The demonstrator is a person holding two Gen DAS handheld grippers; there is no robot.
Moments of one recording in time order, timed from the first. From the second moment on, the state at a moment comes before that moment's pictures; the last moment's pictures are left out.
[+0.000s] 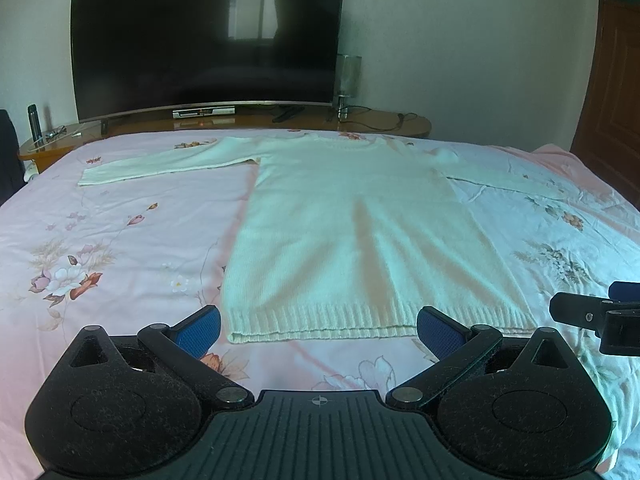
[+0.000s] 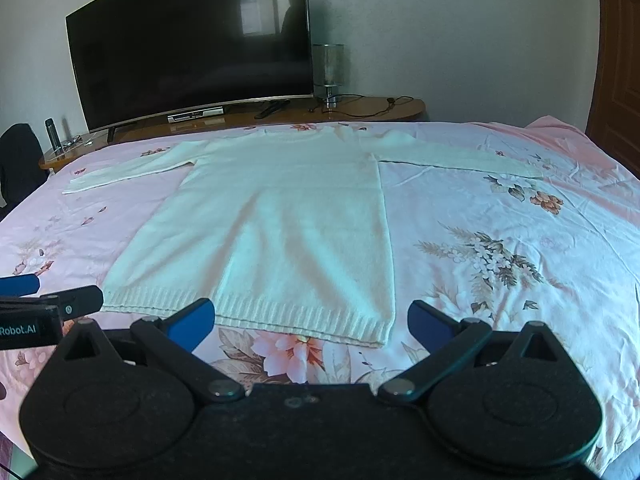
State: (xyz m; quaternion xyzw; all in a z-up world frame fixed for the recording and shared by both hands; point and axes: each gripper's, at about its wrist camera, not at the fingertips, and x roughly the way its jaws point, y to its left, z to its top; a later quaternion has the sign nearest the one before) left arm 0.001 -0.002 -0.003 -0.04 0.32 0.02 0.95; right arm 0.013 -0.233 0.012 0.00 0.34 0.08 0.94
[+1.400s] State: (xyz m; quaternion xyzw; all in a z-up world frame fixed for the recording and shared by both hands) left arm -0.001 0.006 -0.004 -0.04 0.32 0.03 0.95; right arm 0.014 -0.222 0.010 -0.01 0.34 0.09 0.94
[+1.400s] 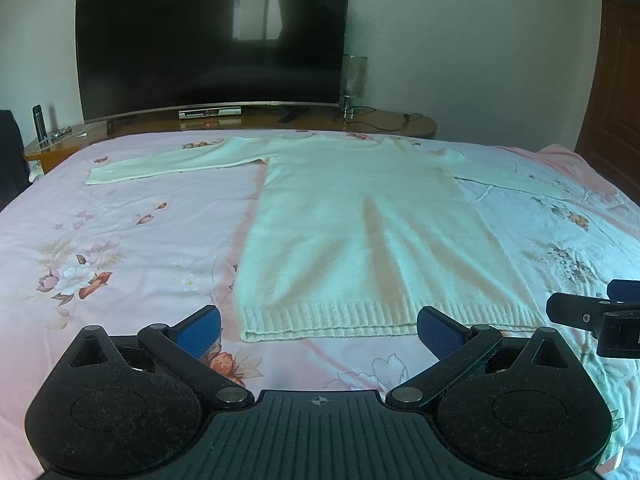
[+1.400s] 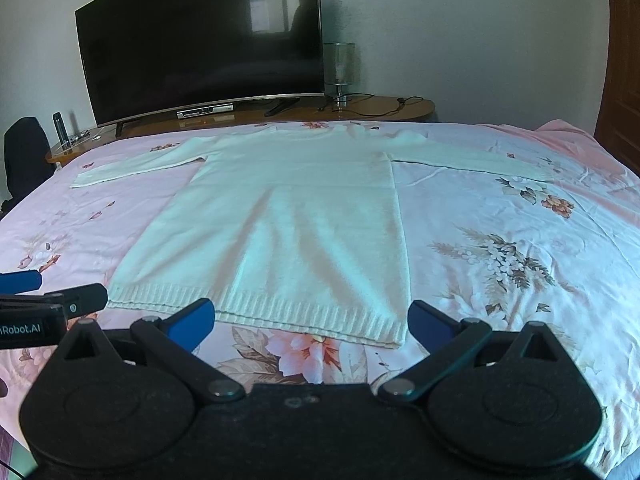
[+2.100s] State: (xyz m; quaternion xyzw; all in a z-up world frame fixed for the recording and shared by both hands) left arm 0.000 0.002 -0.006 -0.04 0.32 0.03 0.95; right arm 0.014 -0.222 0.009 -0.01 0.34 0.09 0.94
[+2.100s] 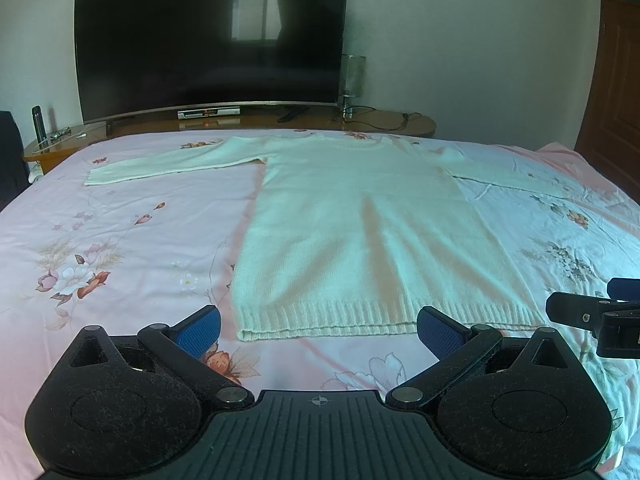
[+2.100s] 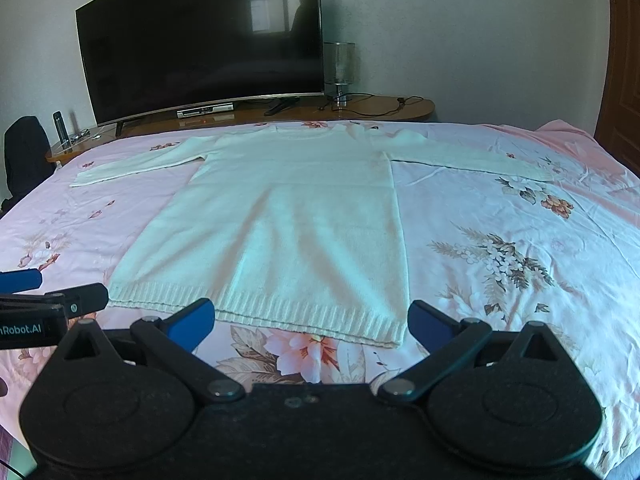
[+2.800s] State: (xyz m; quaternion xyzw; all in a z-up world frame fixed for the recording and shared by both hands) left arm 0.099 0.074 0.007 -0.13 0.25 0.02 0.96; right arm 0.085 -0.303 0.028 0.05 0.25 0.00 0.97
